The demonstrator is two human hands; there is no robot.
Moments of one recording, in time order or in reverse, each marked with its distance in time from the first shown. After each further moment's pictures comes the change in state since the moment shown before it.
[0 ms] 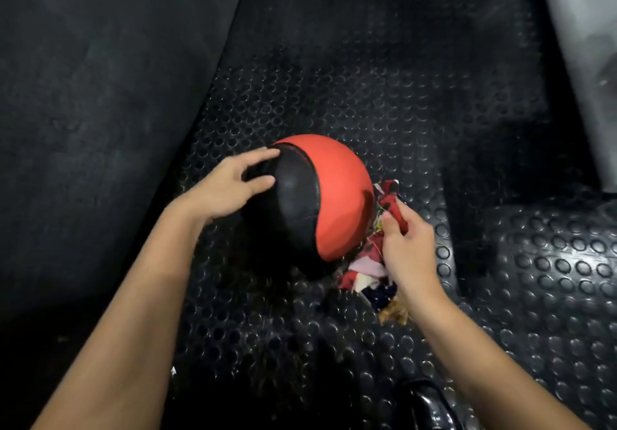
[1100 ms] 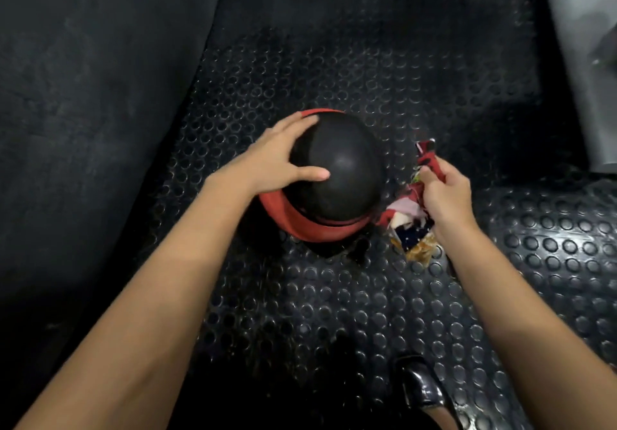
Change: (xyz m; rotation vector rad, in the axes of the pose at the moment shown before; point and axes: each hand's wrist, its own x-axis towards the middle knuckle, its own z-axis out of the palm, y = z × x) left_hand 0.038 0.022 0.042 0.279 -0.031 0.196; right_hand 0.052 -0.017 -0.046 0.117 0.097 0.131
